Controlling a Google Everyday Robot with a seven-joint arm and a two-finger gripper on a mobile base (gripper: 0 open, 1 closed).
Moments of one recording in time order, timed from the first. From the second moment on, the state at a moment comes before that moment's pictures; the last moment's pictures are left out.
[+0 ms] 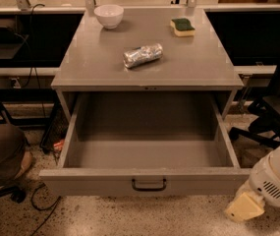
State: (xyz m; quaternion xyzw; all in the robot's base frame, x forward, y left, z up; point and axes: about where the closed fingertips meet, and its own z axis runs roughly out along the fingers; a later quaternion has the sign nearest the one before) arm 0.321 -0.233 0.738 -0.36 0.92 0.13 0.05
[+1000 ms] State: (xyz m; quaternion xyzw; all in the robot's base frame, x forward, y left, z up) arm 0.338 -0.226 0.677 -0.33 0.93 0.12 0.06
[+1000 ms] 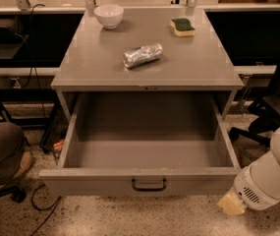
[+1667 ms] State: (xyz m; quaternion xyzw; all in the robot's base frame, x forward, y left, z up) arm 0.403 -0.221 0.656 -0.33 0.93 0.12 0.12
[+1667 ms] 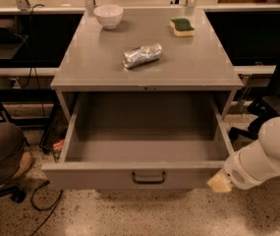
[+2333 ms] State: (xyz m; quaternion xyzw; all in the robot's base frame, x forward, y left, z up) arm 0.461 -0.204 0.648 -0.34 0.92 0.13 0.17
